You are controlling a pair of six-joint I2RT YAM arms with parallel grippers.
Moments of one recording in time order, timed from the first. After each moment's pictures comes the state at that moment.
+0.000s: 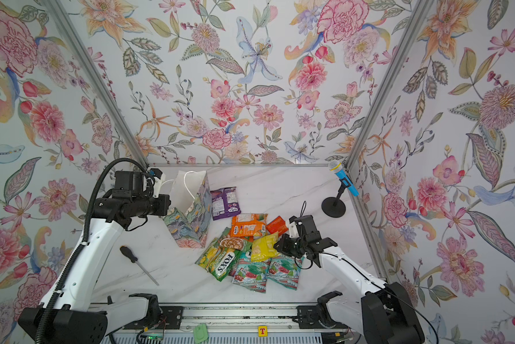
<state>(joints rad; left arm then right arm) -0.08 1.20 1.30 -0.95 0.16 0.01 0.40 1.13 0.56 -0.34 -0.49 0.67</state>
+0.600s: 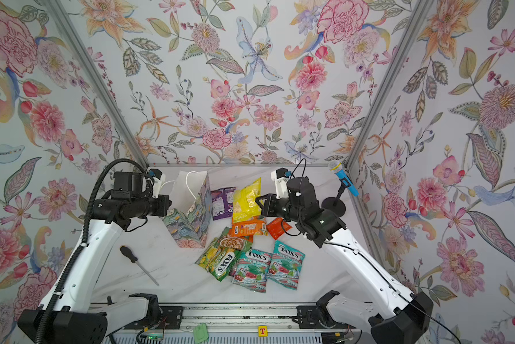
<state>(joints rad) -0.08 1.19 1.29 -0.94 0.19 0.01 0.64 1.20 1.25 -0.44 -0.25 0.58</state>
